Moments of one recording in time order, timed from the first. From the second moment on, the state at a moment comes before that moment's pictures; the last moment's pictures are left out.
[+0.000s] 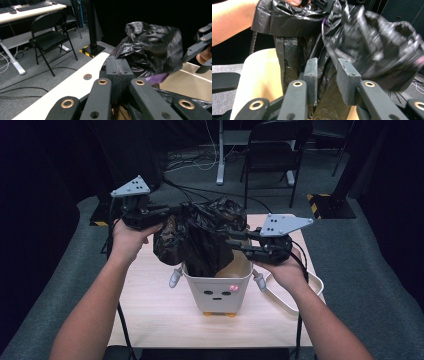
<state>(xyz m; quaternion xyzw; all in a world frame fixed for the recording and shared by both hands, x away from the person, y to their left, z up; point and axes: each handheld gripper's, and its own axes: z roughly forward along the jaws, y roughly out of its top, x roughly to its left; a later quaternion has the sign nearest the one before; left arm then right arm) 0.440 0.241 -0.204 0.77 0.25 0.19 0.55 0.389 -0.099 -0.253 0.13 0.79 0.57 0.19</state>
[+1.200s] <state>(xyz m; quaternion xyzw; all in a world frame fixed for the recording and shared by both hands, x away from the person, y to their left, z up) 0.417 0.285 -0.166 0.75 0.25 0.23 0.57 0.419 -0.077 -0.256 0.15 0.80 0.55 0.19</state>
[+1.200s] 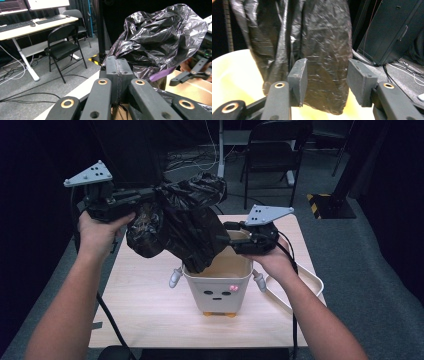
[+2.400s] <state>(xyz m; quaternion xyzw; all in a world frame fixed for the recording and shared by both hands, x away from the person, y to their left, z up) 0.415 0.291 -0.165 0.75 0.26 0.23 0.57 0.435 -0.074 -0.260 0.15 0.81 0.53 0.18</state>
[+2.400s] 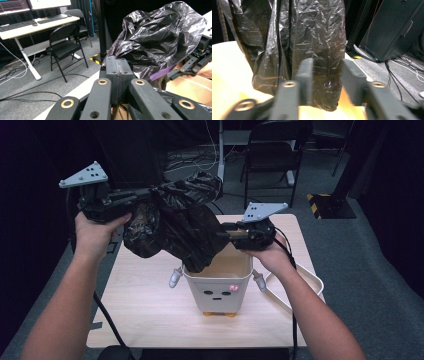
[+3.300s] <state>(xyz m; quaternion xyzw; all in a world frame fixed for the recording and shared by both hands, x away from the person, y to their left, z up) 0.417 0.290 -0.172 0.75 0.26 0.22 0.57 0.427 -0.069 -0.249 0.12 0.81 0.55 0.16</state>
